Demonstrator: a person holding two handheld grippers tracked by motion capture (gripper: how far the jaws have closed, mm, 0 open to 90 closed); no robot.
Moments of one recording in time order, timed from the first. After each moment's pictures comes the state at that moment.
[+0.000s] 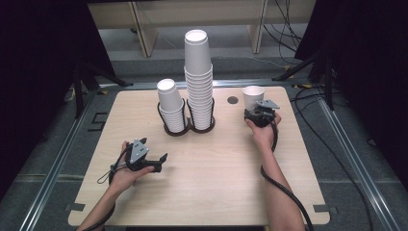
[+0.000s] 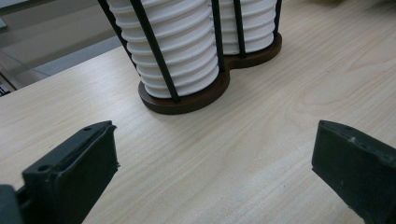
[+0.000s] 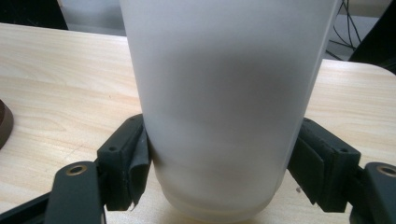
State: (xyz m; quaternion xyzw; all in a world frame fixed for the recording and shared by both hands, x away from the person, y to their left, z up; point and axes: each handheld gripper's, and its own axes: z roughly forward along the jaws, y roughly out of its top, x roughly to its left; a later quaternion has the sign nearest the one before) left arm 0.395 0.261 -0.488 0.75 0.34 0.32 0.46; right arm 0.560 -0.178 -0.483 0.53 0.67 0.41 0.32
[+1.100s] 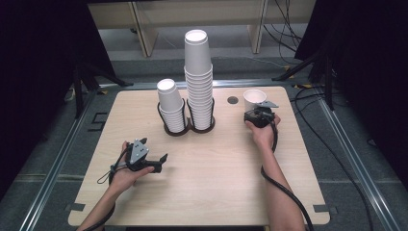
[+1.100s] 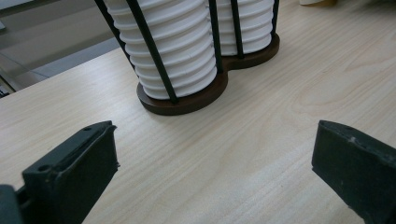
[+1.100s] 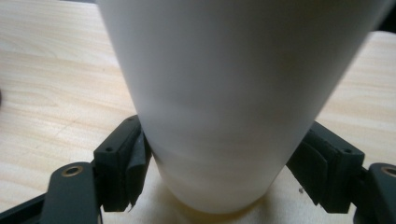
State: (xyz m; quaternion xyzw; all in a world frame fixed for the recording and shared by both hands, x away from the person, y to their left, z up) left arm 0.394 0.261 -0.488 0.75 0.34 0.32 0.46; right arm 0.563 -0.181 -0.488 0.55 0.69 0.38 0.29
